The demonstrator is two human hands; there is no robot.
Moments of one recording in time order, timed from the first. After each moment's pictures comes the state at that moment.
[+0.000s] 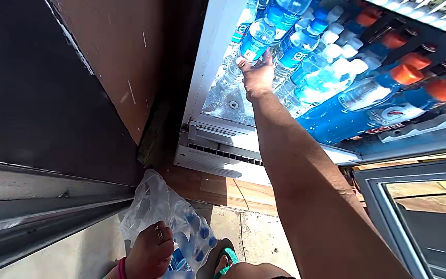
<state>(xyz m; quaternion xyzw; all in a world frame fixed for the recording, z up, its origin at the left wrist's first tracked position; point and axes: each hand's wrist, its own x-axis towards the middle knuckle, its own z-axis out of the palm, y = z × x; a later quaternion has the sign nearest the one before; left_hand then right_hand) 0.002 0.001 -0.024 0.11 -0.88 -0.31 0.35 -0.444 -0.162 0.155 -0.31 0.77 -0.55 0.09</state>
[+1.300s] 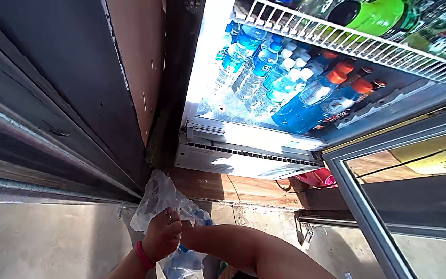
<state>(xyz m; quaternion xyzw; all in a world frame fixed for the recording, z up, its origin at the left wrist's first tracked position) -0.001 0.000 -0.010 0.10 -0.87 -0.31 0.37 -0.114 0.088 -0.023 -0.54 0.70 0.04 0.47</state>
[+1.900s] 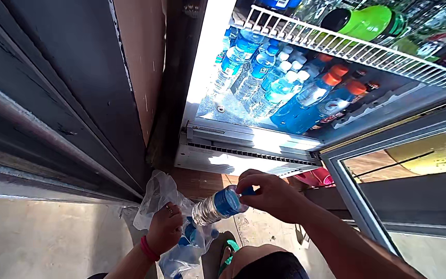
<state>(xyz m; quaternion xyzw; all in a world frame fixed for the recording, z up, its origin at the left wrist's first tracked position) -0.010 -0.003 -0.009 0.14 -0.85 -0.32 0.39 -0.251 0.108 0.232 -0.50 0.75 -0.27 0.33</state>
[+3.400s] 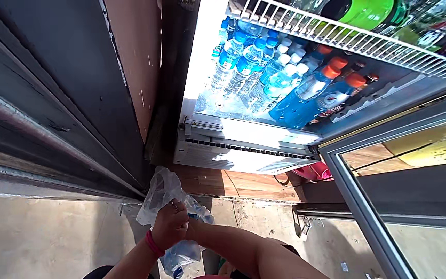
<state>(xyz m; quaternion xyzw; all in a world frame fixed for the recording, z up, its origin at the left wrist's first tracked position) -0.021 0.005 -0.005 0.12 -0.85 -0.33 0.39 -0.128 0.086 -0.033 -0.57 0.63 0.06 0.52</state>
